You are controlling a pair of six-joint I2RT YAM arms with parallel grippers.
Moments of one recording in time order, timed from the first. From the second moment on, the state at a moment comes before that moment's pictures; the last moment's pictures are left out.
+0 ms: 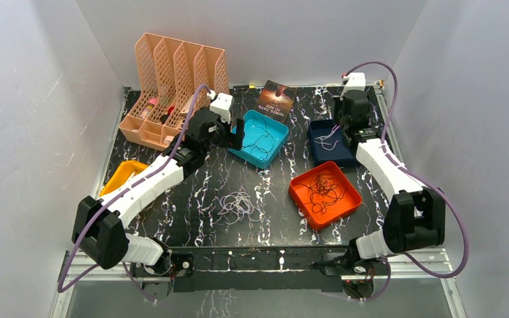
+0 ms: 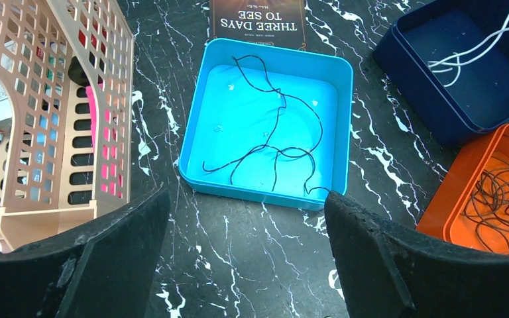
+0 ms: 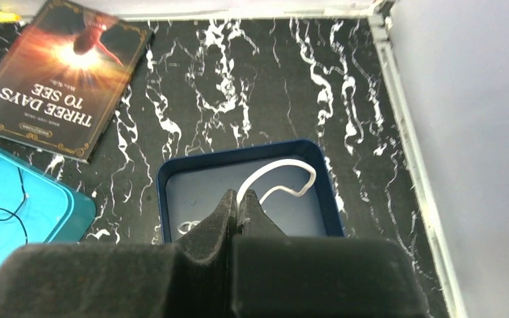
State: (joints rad) left arm -0.60 1.36 1.07 -0.11 -0.14 -0.10; right arm 0.21 1.42 1.10 -0.04 0.29 0.01
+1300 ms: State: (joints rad) left arm -0.60 1.36 1.07 -0.11 -0.14 -0.10; right arm 0.13 1.78 1.23 -0.28 0.11 0.18
